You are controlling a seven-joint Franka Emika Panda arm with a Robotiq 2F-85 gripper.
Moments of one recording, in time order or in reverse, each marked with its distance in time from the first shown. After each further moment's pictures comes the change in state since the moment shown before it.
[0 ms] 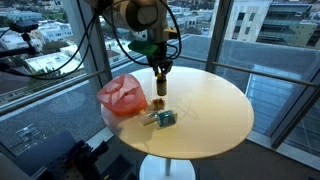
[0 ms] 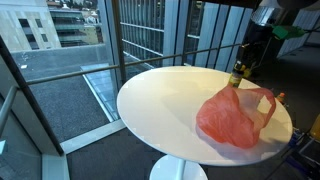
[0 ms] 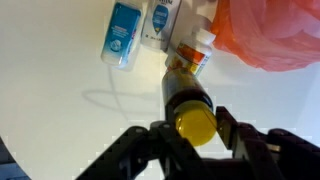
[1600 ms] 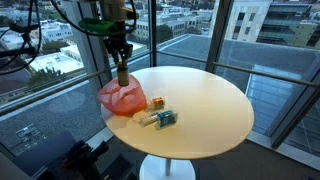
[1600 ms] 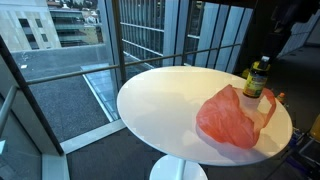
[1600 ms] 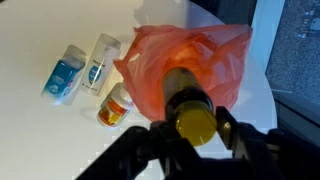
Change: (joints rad) arm 0.124 -0.330 0.094 -0.169 0.068 -0.262 -0.040
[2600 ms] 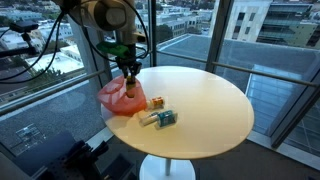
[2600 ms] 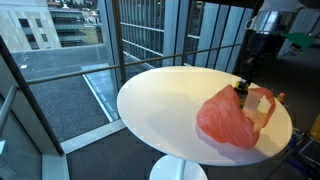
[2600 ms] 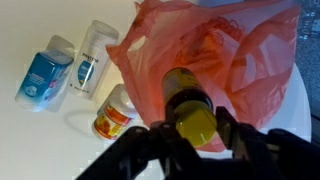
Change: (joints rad) arm -0.012 0.199 0.001 -0.004 -0.005 0.180 -0.005
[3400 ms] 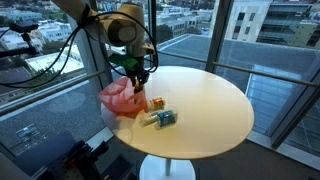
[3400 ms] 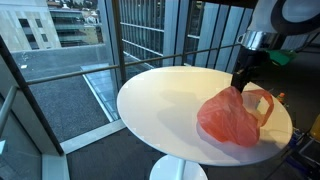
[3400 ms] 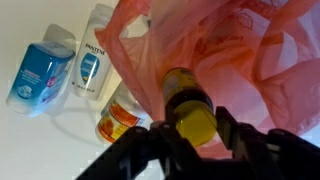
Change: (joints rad) arm -0.029 0.138 -0.011 0.022 -0.009 0.118 -0.005
